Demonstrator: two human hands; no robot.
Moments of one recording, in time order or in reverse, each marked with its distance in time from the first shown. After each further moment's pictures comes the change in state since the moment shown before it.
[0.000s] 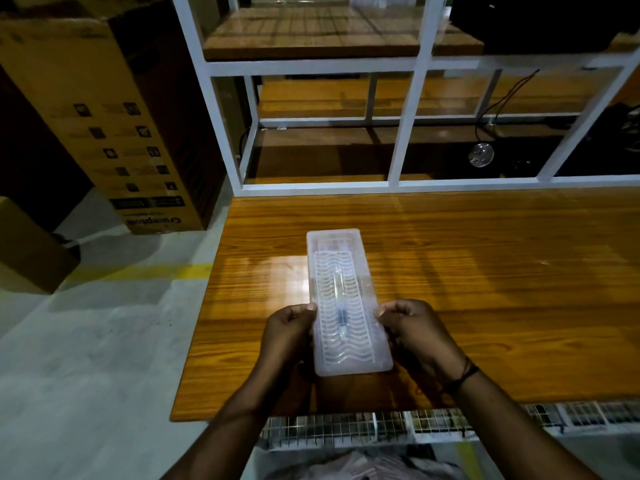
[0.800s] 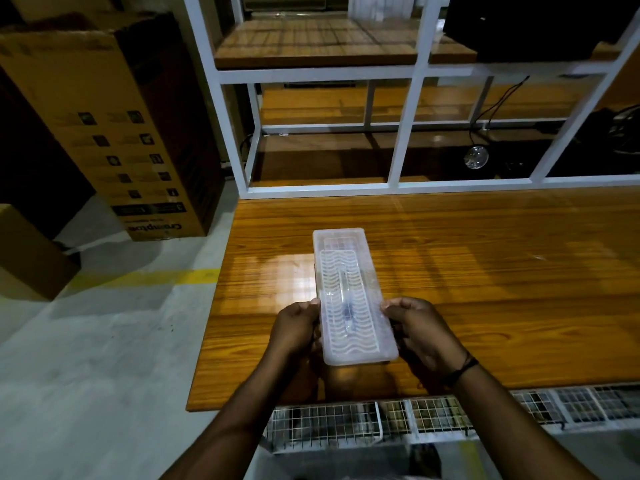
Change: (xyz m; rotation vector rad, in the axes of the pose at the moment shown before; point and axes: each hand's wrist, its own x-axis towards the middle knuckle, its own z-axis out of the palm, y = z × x) left_hand 0.005 -0.004 -0.010 0.009 -0.154 -0.048; right_hand -0.007 0.010 0.008 0.135 0.012 0.070
